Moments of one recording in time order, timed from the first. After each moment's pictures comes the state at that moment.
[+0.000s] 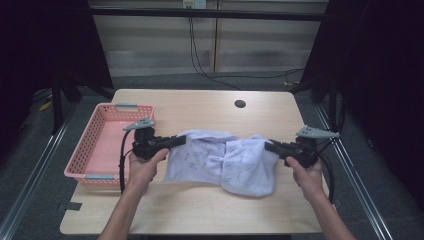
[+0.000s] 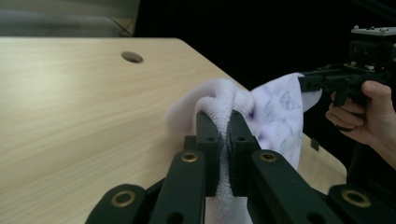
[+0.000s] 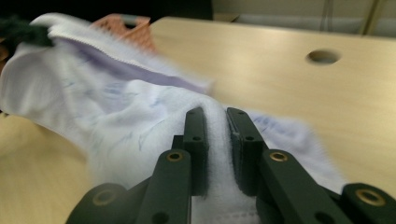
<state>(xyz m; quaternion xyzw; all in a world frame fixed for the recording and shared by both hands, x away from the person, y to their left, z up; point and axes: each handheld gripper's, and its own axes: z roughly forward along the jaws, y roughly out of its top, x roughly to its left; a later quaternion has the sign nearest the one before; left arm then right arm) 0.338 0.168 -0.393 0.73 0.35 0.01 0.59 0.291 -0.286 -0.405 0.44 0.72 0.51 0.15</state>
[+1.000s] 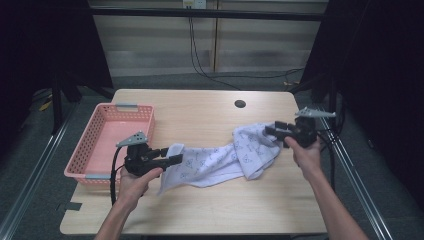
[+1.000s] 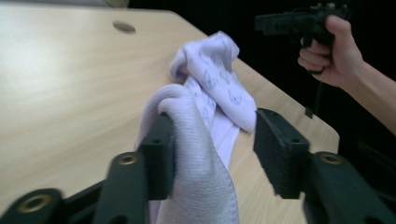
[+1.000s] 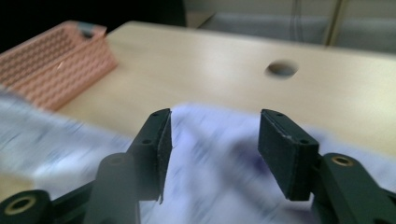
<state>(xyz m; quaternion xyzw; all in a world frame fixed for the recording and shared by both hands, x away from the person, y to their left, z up) 0.313 0.174 -0.420 0.76 0.34 -0.01 0.56 0.340 -0.293 -0.403 0.47 0.72 0.48 0.17</state>
